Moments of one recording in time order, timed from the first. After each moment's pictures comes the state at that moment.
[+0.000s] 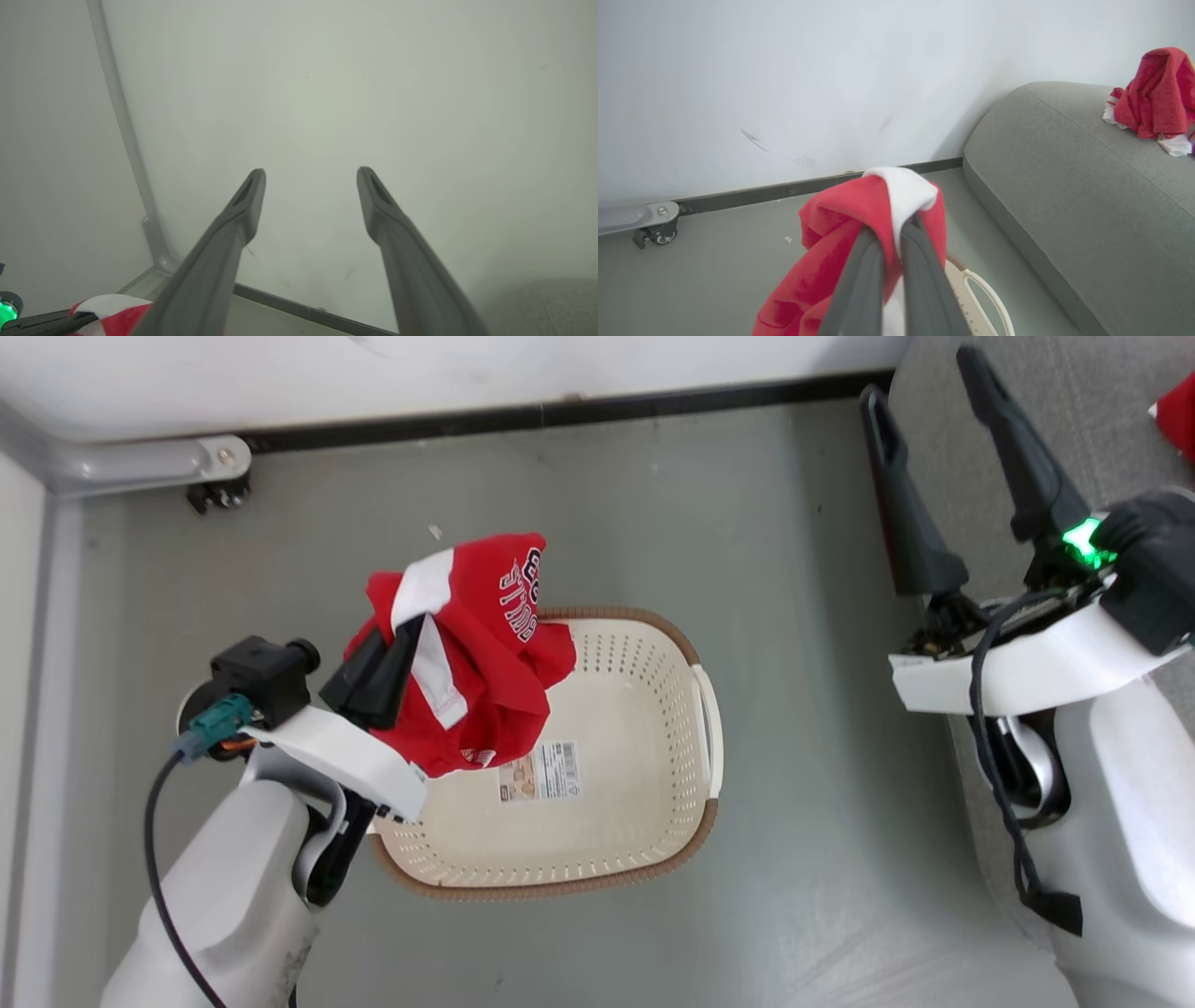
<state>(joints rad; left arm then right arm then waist) -0.60 0.17 -0.45 0.46 -0.59 -0.13 -0.25 -0.54 -0.11 0.16 -0.07 0.15 0.12 -0.26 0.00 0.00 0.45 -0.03</state>
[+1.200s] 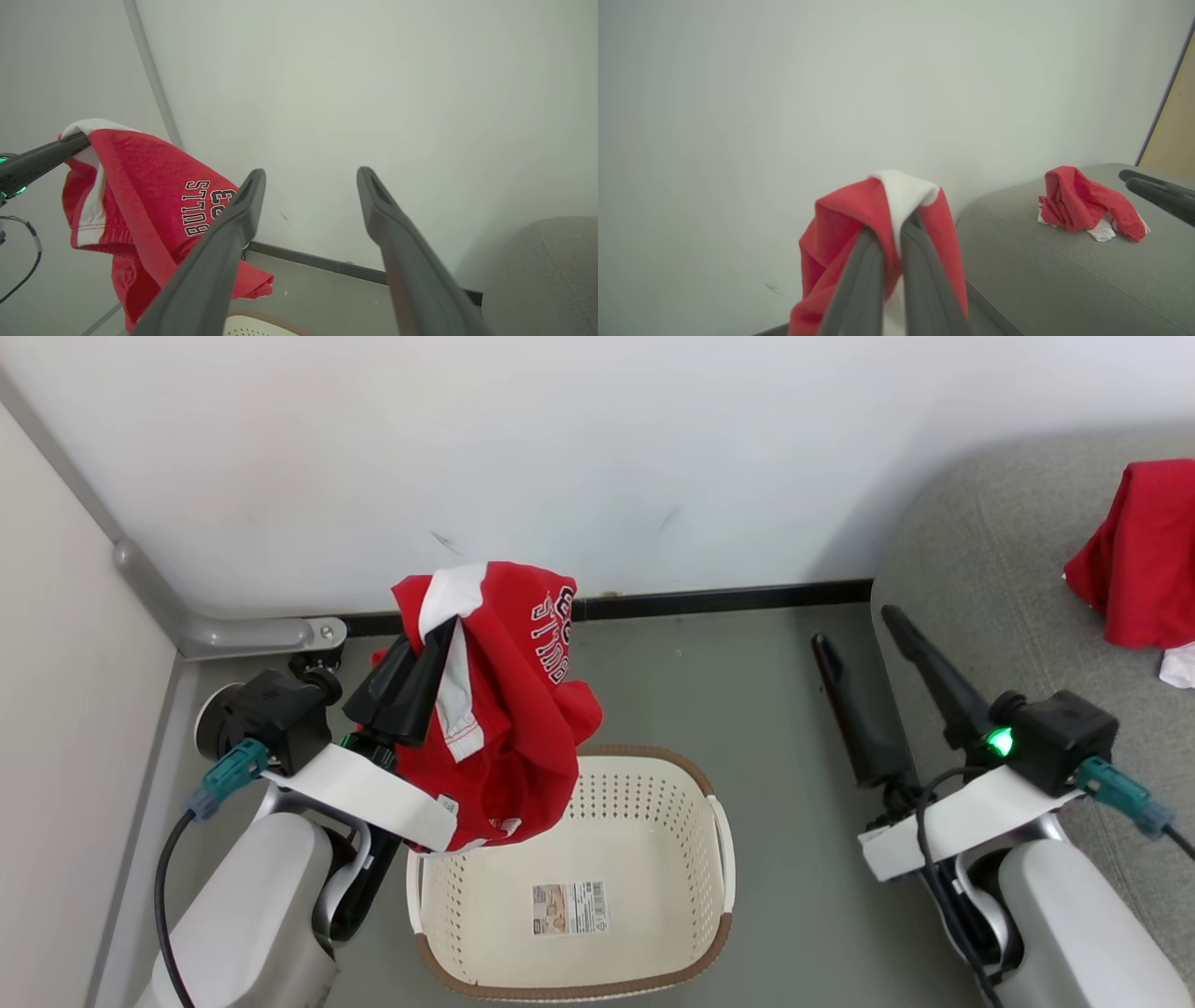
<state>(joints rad) -0.49 0.16 -0.41 0.22 -0.51 -0.09 -0.25 -0.28 -0.13 0.22 0.05 0.23 0.12 -0.26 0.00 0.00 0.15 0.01</state>
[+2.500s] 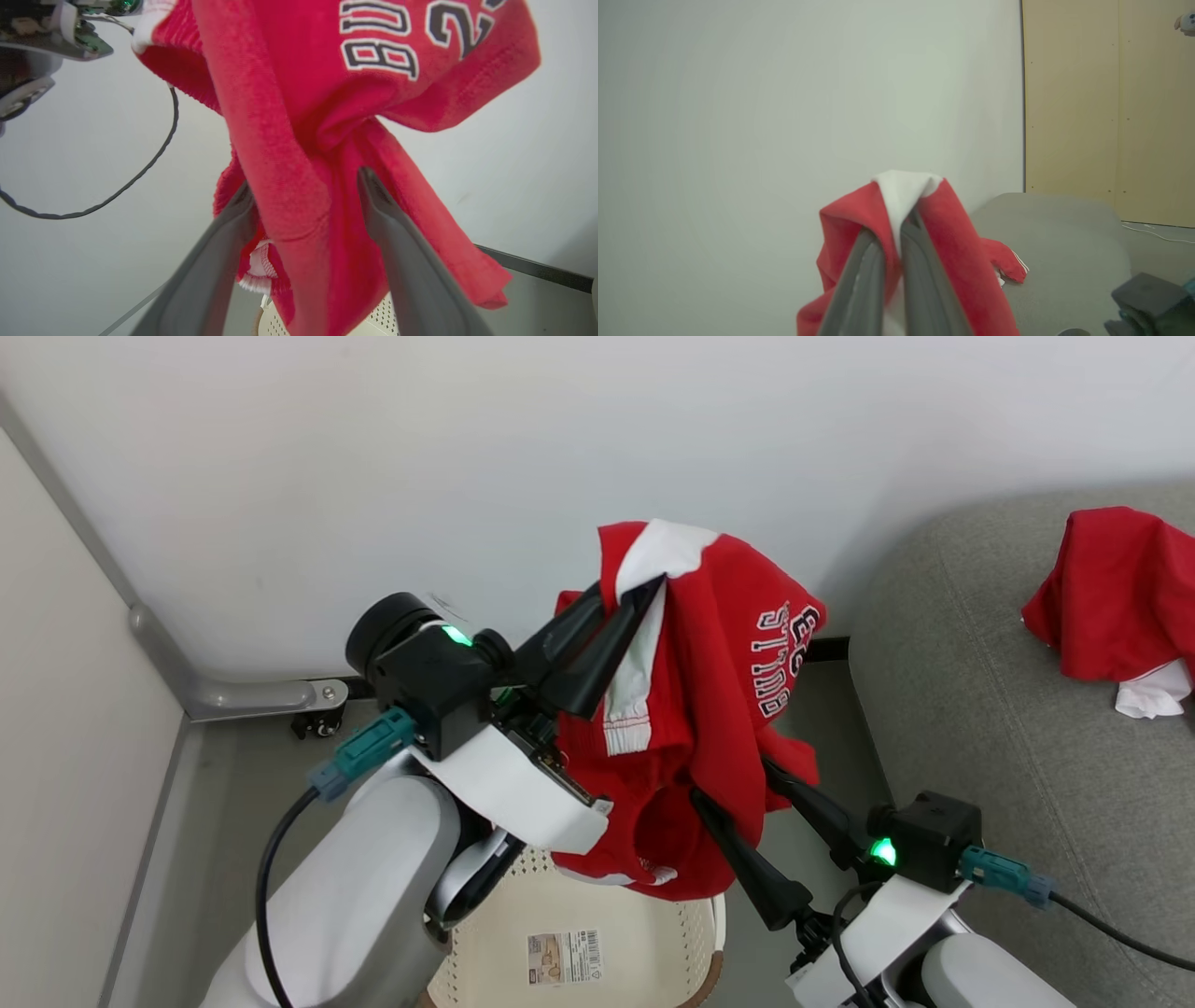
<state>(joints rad) -0.59 0.08 -0.57 -0.03 -0.49 -0.09 -0.15 -0.23 -0.23 0.57 0.04 0.44 0.12 -0.26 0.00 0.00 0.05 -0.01</state>
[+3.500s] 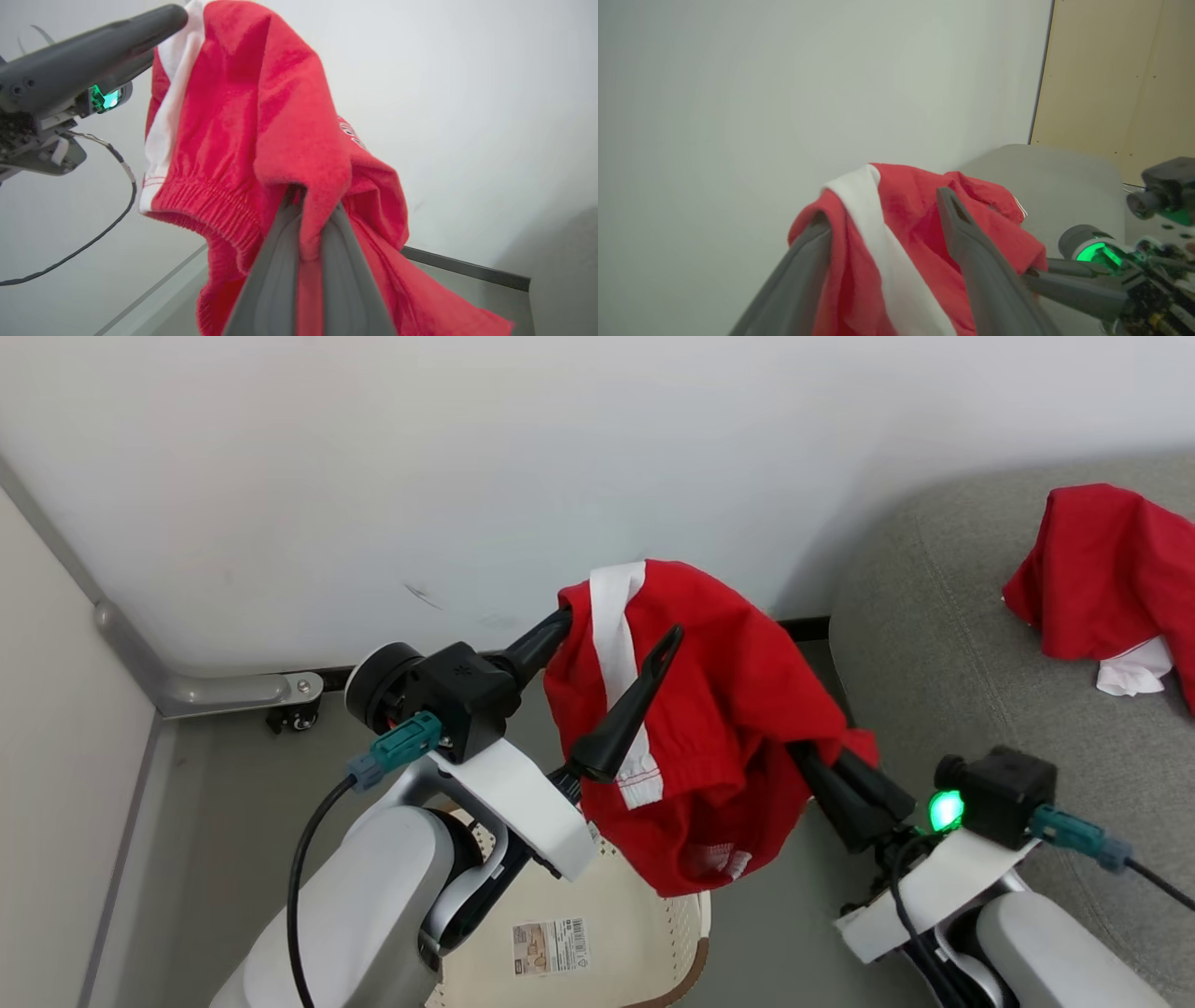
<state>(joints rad) -0.55 0.11 -0.59 0.00 -0.50 -0.06 -0.02 -0.25 -0.26 0.49 0.01 0.45 0.12 -0.26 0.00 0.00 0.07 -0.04</state>
